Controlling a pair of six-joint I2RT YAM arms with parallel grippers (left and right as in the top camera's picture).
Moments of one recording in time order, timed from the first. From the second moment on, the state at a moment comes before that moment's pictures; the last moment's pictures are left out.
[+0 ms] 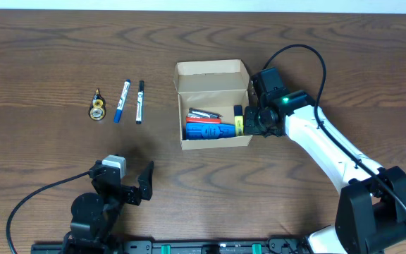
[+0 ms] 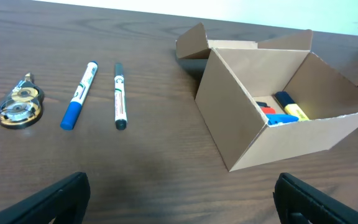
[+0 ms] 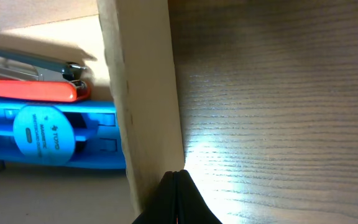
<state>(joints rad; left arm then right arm) -0.20 0.01 0.13 -0.46 0.15 -0.17 0.37 1.67 1.15 -0.79 -0.04 0.46</state>
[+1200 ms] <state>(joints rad) -0.20 0.48 0.75 -0.70 0.04 -0.06 0.37 1.29 1.35 -1.19 -0.10 0.11</state>
